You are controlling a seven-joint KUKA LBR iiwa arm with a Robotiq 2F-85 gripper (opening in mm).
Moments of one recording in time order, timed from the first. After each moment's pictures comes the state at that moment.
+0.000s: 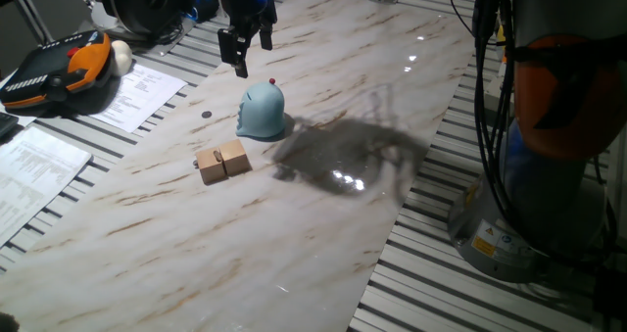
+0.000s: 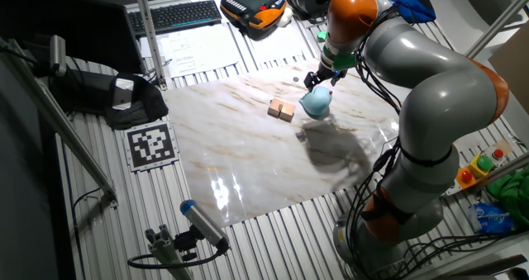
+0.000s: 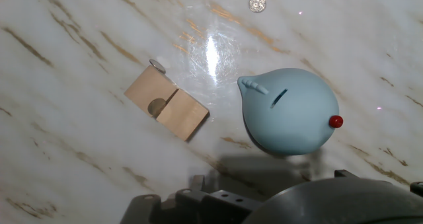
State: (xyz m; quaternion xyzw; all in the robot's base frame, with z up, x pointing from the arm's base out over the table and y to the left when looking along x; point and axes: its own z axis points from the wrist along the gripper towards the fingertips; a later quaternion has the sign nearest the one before) arm 0.515 0.001 0.236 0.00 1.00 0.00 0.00
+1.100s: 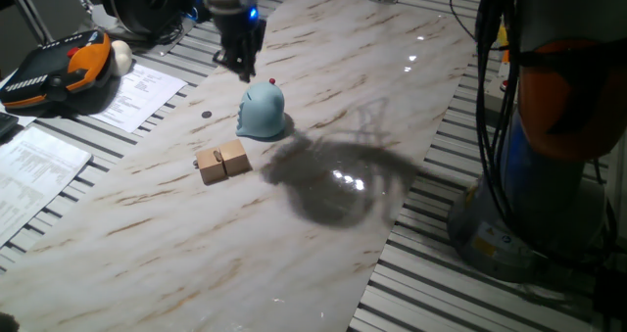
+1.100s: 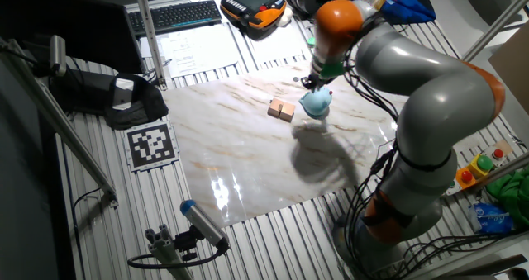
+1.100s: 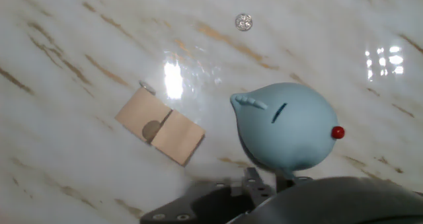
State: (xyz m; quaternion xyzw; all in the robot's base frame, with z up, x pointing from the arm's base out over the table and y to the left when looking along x) arm 0.528 0.027 0.214 0.05 1.00 -0.04 0.04
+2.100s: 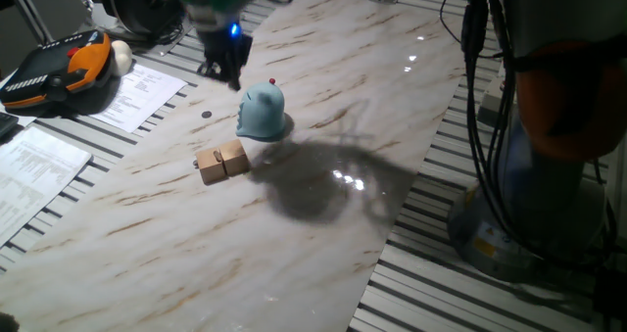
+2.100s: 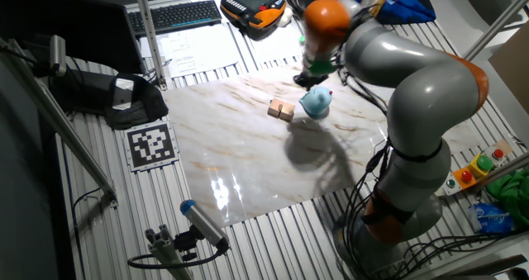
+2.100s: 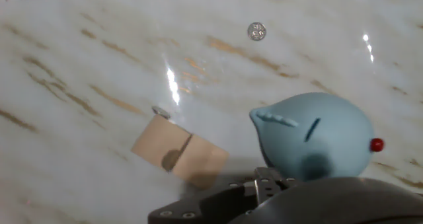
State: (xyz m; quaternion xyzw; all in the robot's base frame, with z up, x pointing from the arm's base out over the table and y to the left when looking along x) arm 0.539 0.023 0.208 0.09 0.99 -0.04 0.01
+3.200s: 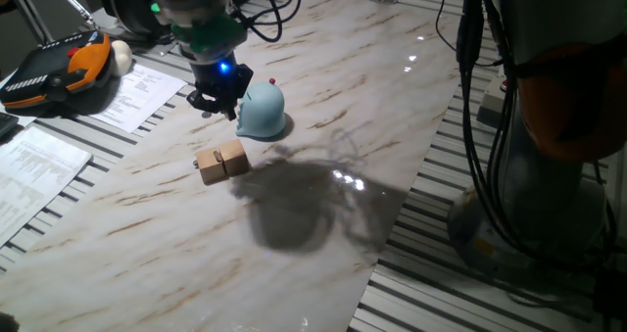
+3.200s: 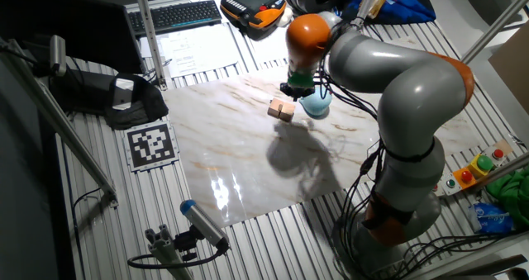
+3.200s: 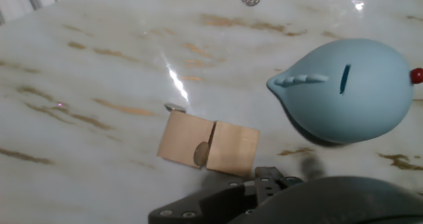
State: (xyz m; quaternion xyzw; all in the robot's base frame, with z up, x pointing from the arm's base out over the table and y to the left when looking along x) arm 0.536 0.078 0.166 0.21 0.98 -0.06 0.03
